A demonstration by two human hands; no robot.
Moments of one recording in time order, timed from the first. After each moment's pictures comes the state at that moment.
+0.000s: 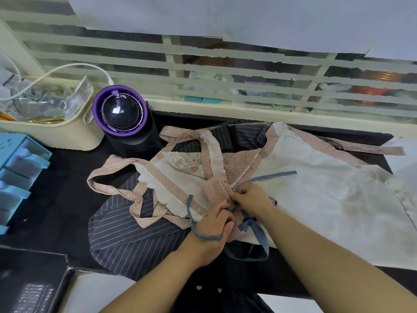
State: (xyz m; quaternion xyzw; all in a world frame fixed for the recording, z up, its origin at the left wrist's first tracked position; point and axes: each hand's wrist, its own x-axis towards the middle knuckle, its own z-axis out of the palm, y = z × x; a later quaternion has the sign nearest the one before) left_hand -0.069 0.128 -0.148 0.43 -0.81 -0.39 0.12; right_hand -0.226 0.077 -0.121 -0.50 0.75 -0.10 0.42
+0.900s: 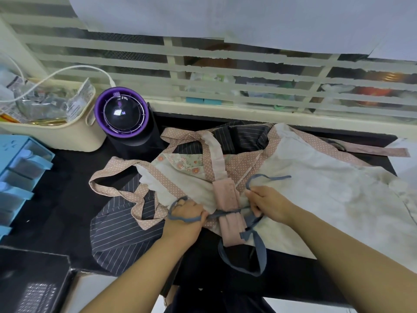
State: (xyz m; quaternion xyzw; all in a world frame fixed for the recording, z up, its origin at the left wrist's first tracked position) left_hand -0.042 0.094 -0.128 0.55 -0.81 -0.17 -0.13; right_hand -0.265 0.089 -0.102 -0.59 0.64 -0.12 0.47
